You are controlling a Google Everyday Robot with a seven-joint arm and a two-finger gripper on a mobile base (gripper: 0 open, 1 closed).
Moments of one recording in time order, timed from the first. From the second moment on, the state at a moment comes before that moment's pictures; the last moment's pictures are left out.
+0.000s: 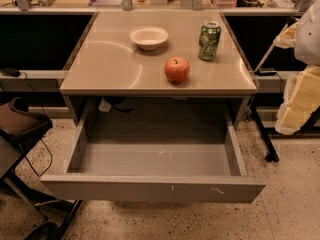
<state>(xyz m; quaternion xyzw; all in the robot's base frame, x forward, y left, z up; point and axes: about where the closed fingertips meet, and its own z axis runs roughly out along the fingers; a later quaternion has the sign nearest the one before) 0.438 -0.217 0.976 -0.60 0.78 -0.03 0.16</state>
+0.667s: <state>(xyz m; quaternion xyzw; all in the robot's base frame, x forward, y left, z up) 0.452 -0.219 0.974 -0.60 0.78 -0.02 0.16</state>
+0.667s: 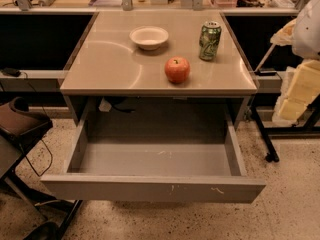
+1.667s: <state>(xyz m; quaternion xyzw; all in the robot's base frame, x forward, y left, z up) 0.623 -0.199 0.913 -0.63 0.74 0.09 0.21</state>
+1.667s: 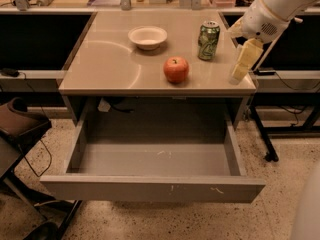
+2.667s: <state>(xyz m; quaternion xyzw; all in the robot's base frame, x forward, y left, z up) 0.667 -0.174 0.876 -0.61 0.70 0.22 0.30</state>
